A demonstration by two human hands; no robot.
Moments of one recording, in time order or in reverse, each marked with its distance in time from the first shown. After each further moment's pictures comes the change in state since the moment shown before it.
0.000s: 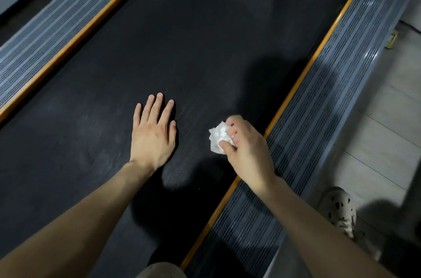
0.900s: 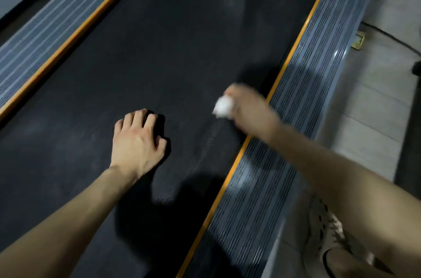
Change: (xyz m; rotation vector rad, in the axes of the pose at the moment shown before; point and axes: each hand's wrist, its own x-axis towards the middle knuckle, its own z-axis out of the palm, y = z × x) left_hand 0.042 0.024 -0.030 0.104 -0.127 0.010; right_hand 0.117 0.059 -0.067 -0.385 -0.188 -0.249
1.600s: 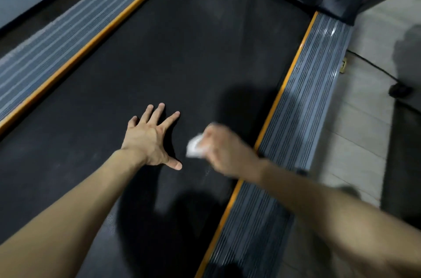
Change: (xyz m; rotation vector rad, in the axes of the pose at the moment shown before) left_hand 0.064 0.002 -0.029 0.053 -0.473 0.107; right_hand -0.005 -0.060 0.035 0.081 -0.057 -0.282
